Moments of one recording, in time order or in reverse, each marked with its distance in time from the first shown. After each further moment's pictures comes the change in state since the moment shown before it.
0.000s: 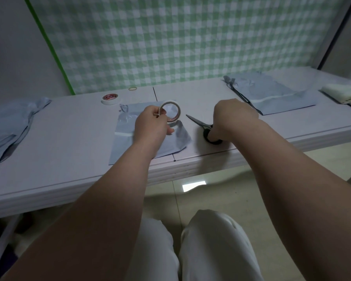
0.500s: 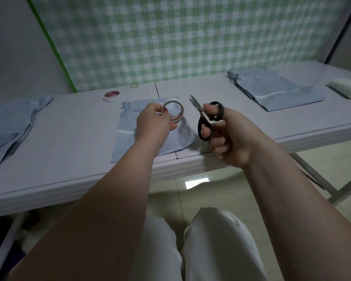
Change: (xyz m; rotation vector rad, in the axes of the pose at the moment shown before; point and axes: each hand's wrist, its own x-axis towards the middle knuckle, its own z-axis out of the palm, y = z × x) left_hand 0.002 -0.001 0.003 -0.028 0.040 -0.032; right_hand -0.029 0.007 0.020 1.695 -0.609 0.187
